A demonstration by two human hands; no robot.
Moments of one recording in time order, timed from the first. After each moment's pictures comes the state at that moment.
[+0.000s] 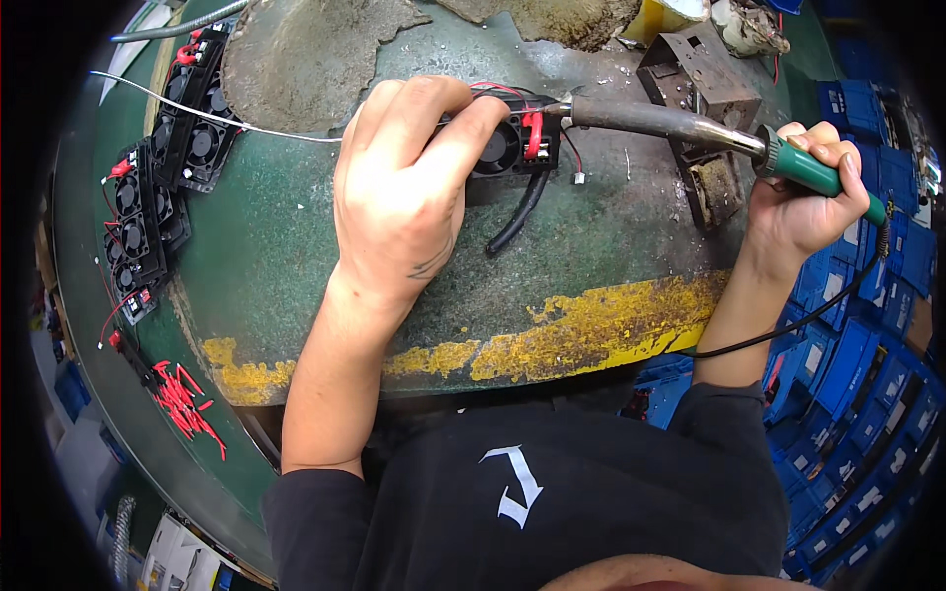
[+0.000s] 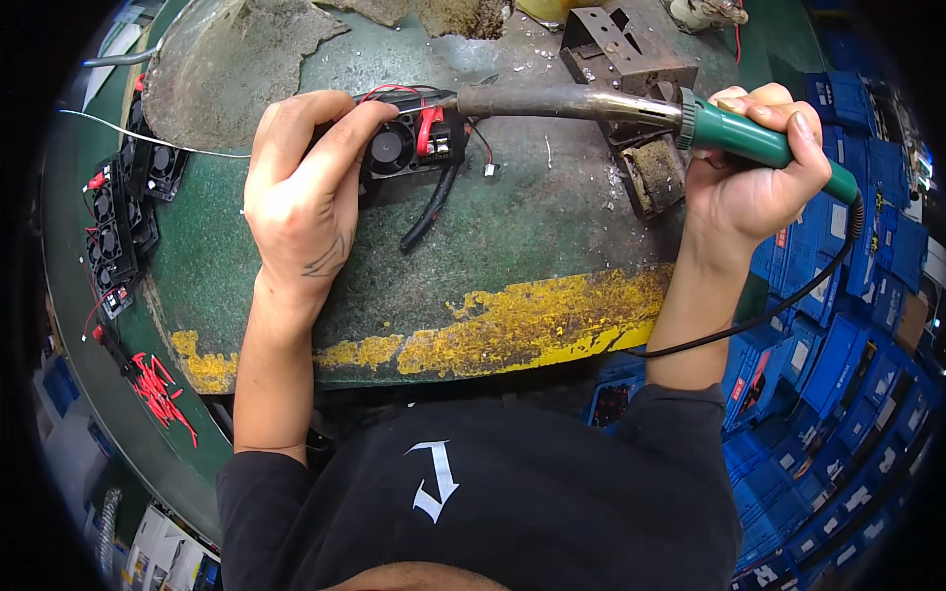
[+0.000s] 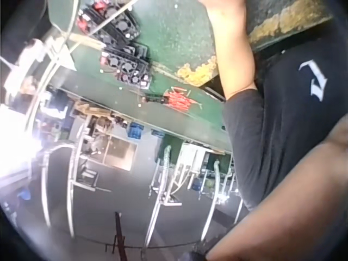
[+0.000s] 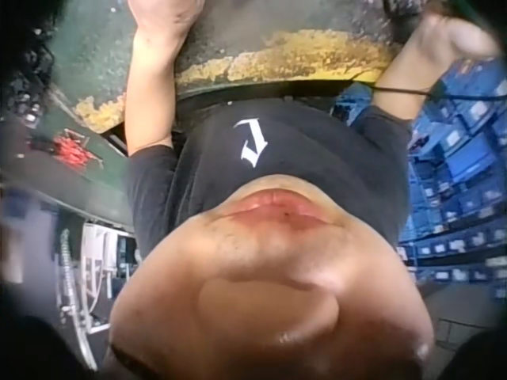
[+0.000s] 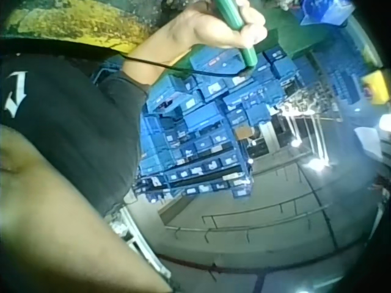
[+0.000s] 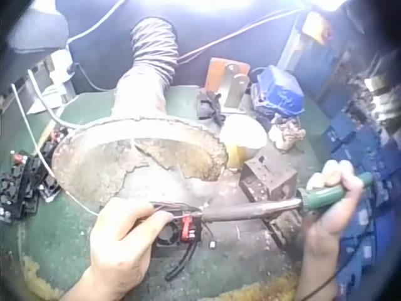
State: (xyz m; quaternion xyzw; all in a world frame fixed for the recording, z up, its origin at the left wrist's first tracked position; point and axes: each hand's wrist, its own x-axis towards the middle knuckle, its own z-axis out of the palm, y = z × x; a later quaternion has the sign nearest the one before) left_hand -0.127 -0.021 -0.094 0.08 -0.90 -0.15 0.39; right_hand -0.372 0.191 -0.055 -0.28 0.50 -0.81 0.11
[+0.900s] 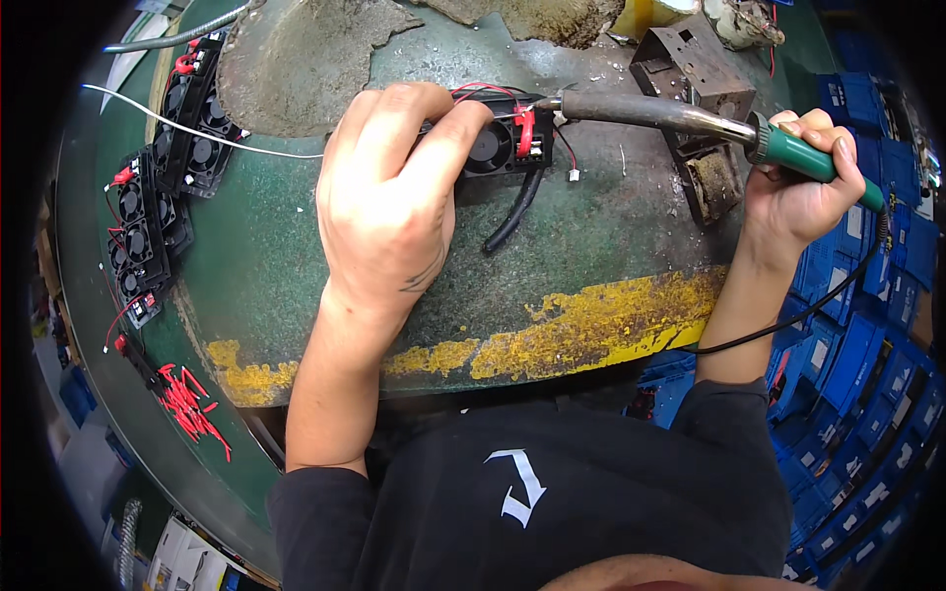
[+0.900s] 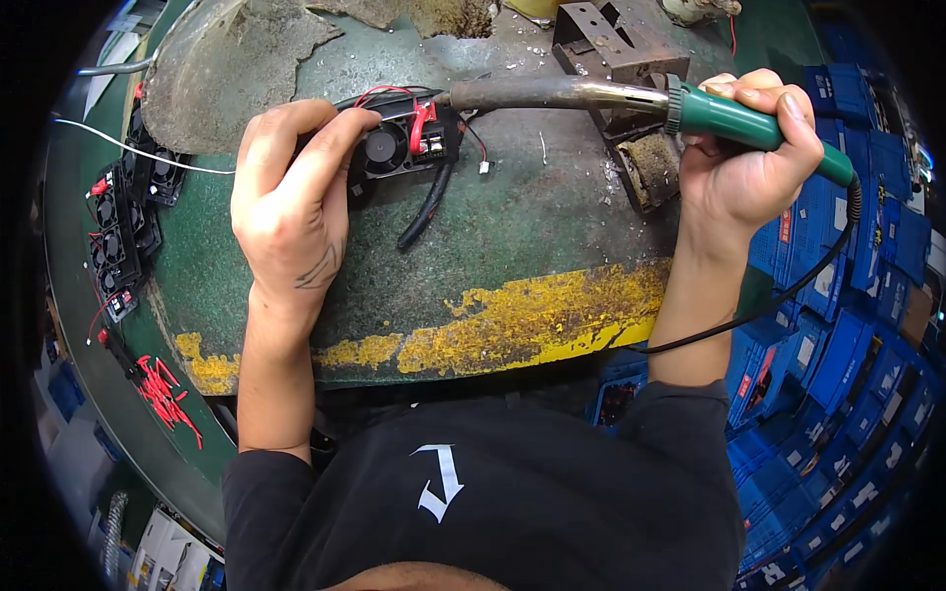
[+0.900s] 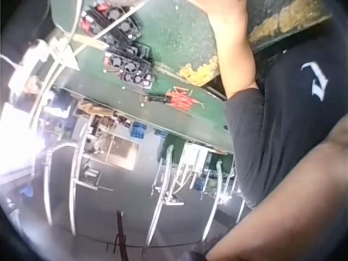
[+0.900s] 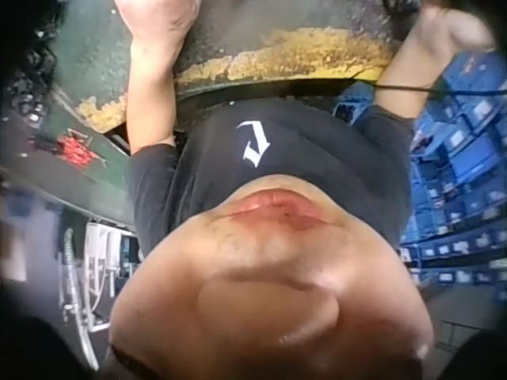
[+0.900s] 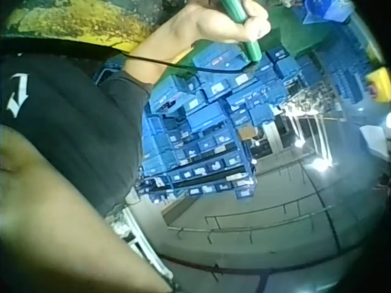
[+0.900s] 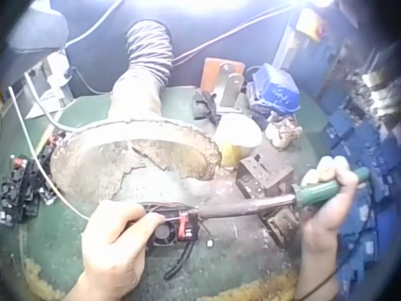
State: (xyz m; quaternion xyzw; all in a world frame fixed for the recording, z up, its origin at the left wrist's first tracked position) left_hand -0.125 -0.023 -0.092 0.08 -0.90 -0.11 0.41; right_hand -0.365 0.182 -0.054 -0.25 0.52 -0.81 0.06
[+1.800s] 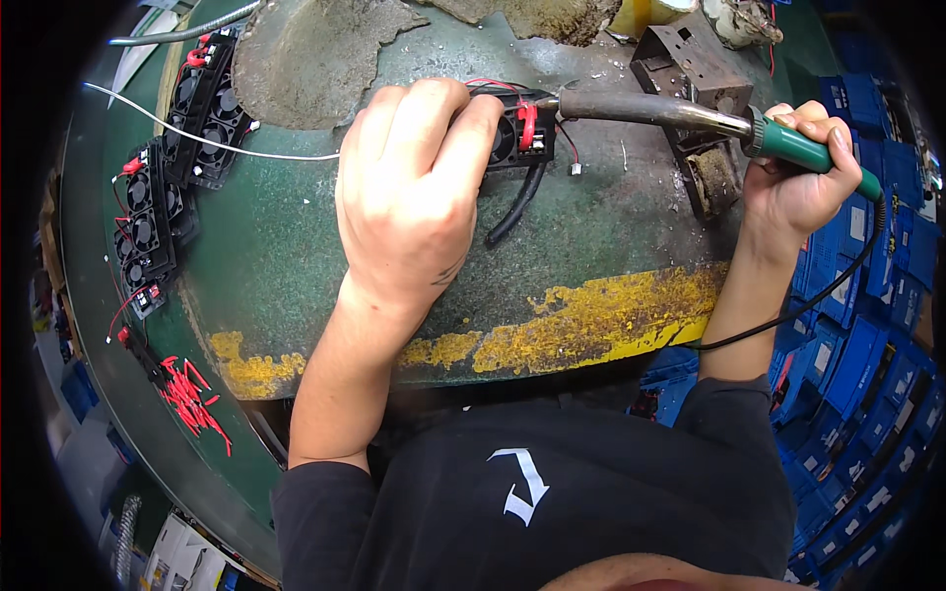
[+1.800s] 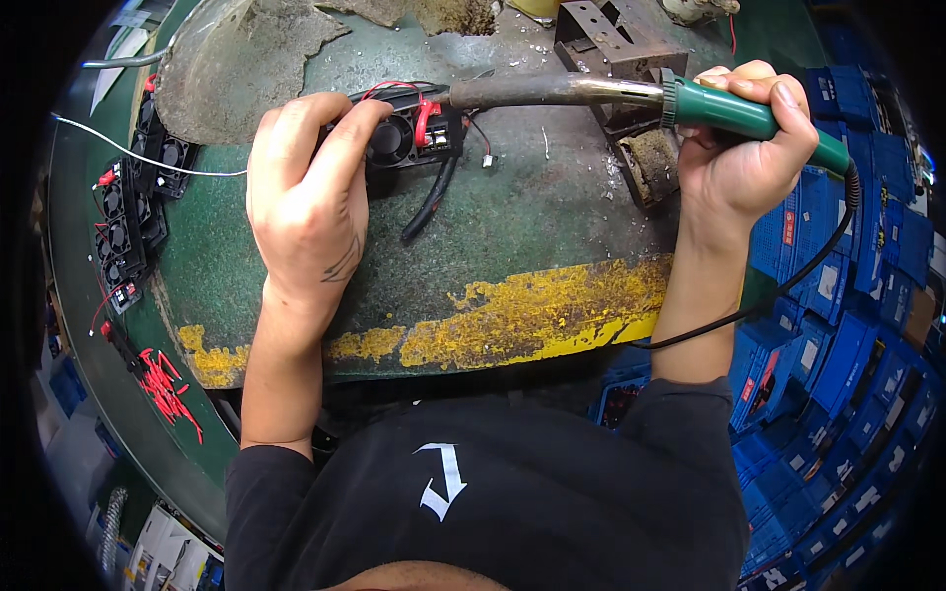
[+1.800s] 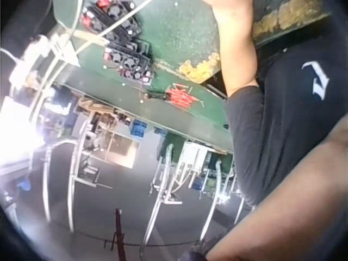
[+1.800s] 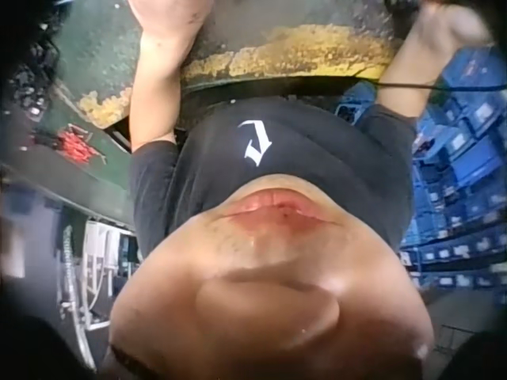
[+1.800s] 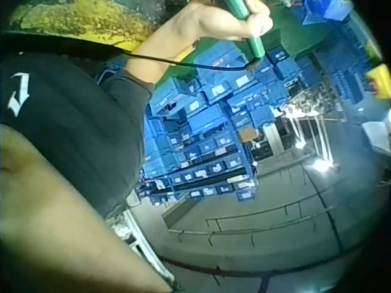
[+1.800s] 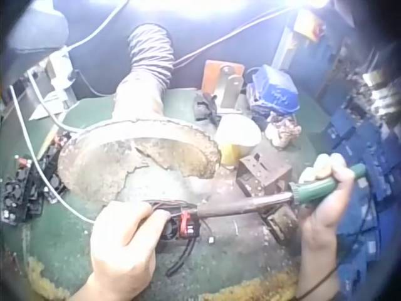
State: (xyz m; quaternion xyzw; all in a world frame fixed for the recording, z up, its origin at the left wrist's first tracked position) left_hand -0.128 -0.014 -0.093 0.08 -0.91 -0.04 0.41; right_hand -0.366 0.183 -0.056 -0.25 0.49 -0.83 0.09
